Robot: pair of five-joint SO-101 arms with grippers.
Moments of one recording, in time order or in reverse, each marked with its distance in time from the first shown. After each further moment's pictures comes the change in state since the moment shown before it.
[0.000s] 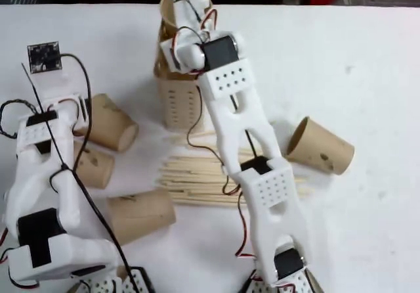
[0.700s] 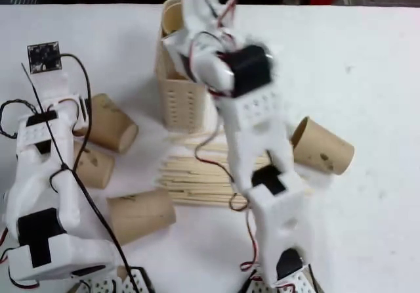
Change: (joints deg) left arm 0.0 0.0 0.0 0.0 0.0; right arm -1.1 -16.5 -12.8 15.0 7.2
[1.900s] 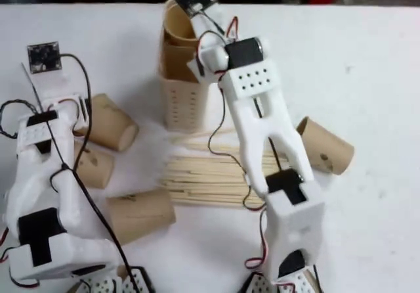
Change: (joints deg) left arm 0.0 0.0 0.0 0.0 0.0; right arm 6.5 -4.5 46.9 -18.7 7.3
